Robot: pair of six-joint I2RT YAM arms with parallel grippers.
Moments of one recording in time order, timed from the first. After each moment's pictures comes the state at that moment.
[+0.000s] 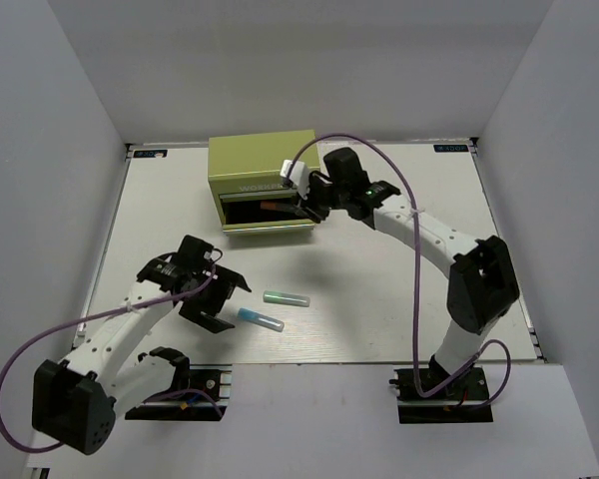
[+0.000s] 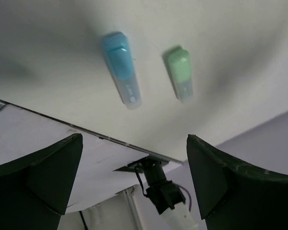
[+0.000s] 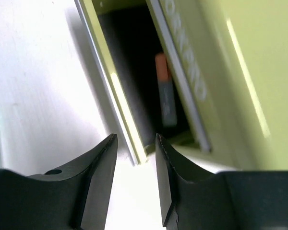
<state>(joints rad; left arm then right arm) -0.38 0.97 0.70 -0.92 0.23 -1.46 0.68 1.76 1.49 -0.33 -0.39 -0.63</state>
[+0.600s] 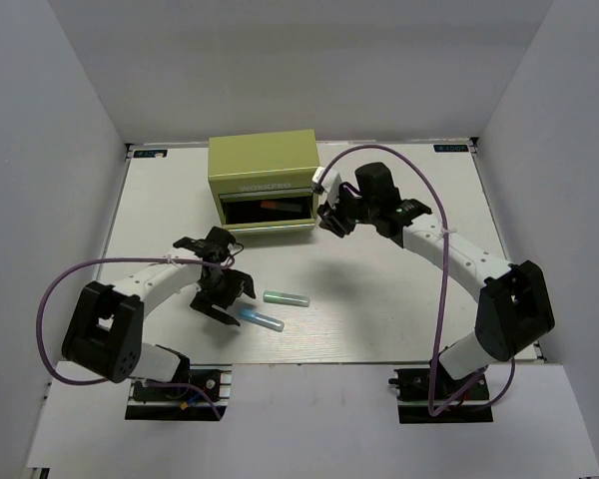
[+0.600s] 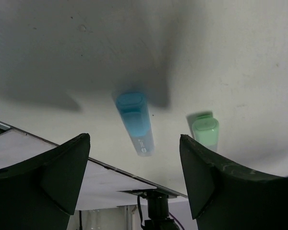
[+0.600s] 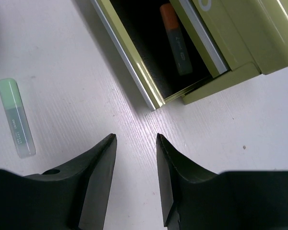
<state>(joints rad) -0.41 1.38 0.77 -0.89 0.16 -1.50 0.58 1.52 1.17 -0.27 -0.41 -0.48</state>
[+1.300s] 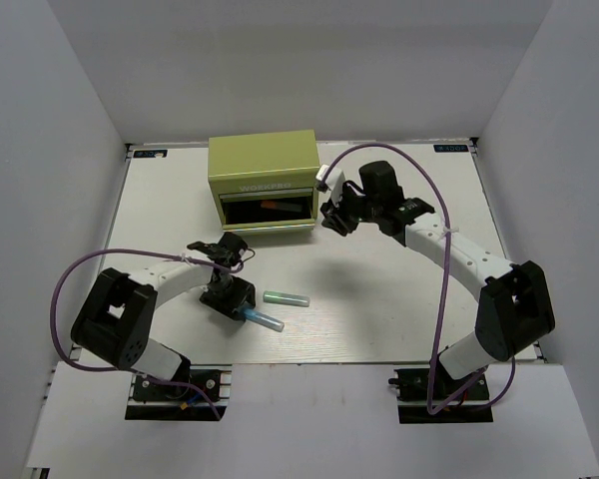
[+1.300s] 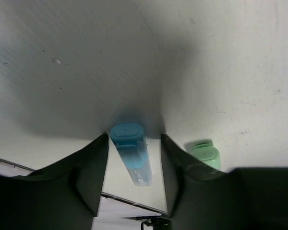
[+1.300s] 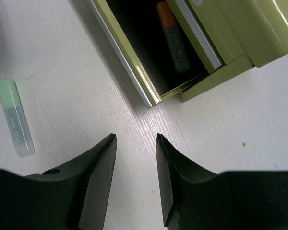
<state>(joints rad) -0.49 1.47 0.74 -0.76 0.05 -1.53 0.55 1.52 1.17 -0.27 -0.43 -0.47</state>
